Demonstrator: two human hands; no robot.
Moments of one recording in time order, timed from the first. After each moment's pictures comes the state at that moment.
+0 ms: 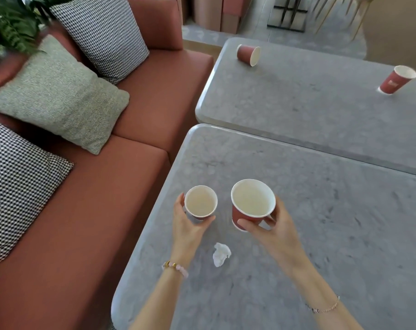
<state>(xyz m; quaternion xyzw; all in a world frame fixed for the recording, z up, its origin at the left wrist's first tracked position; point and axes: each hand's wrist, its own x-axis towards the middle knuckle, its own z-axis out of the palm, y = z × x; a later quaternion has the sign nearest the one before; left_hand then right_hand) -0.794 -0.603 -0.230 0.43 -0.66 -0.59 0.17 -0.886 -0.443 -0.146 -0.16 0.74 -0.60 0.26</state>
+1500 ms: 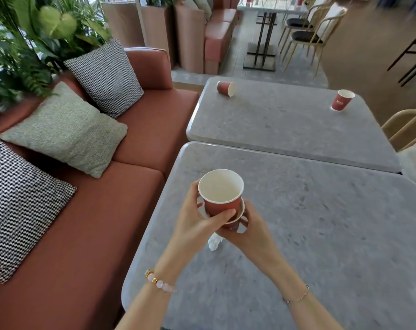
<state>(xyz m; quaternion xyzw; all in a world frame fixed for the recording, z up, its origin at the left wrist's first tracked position) -0.741 -0.544 -0.063 0.19 -0.71 -0.64 0.20 -0.810 -0.423 -0.109 -0.22 0.75 -0.59 0.22</state>
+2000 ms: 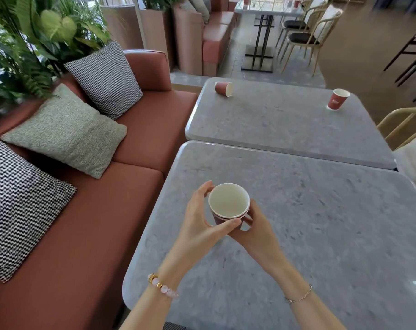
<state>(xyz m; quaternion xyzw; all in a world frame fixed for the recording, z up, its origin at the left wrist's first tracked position) -0.725 -0.530 -0.076 0.19 -0.79 -0.57 0.14 -0.800 -0.407 -0.103 -0.20 0.75 -0.60 0.20</state>
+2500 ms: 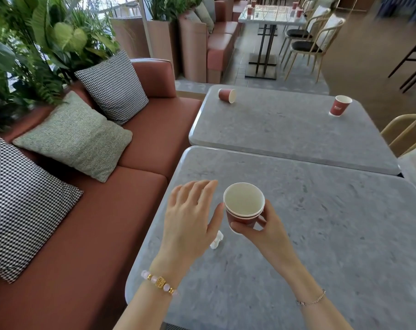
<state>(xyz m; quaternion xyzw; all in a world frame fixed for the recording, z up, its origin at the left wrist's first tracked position) -0.717 -0.539 -0.048 0.12 -0.94 -0.11 0.29 -0.808 -0.389 -0.099 -0.19 0.74 -0.62 0.19</state>
